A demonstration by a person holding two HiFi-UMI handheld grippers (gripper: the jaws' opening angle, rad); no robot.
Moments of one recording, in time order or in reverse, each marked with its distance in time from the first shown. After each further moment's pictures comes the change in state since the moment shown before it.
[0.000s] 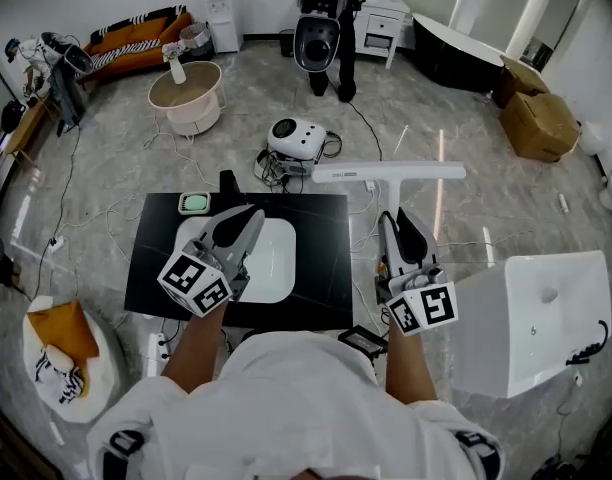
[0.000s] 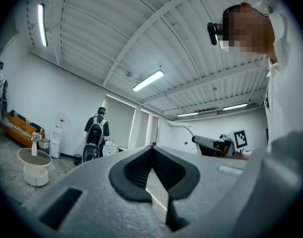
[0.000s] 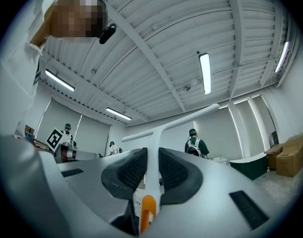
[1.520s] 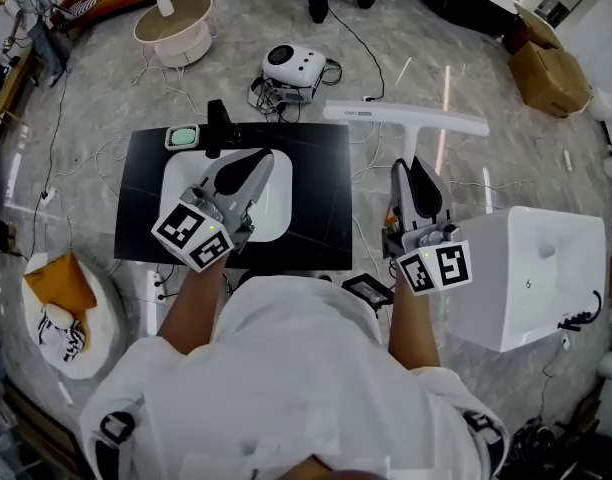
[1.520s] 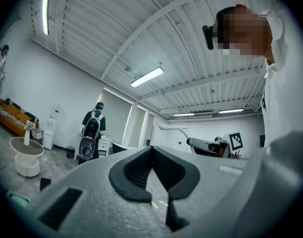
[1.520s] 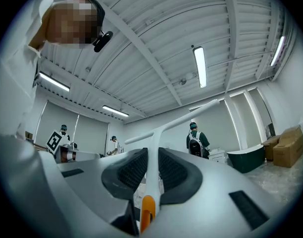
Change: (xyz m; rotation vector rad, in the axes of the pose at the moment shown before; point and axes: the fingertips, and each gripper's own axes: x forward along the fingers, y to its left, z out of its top) left arm 0.015 -0.017 -0.029 -0.061 0.029 -0.060; right arm -0.013 -0.013 -0.026 0.058 0.056 -0.023
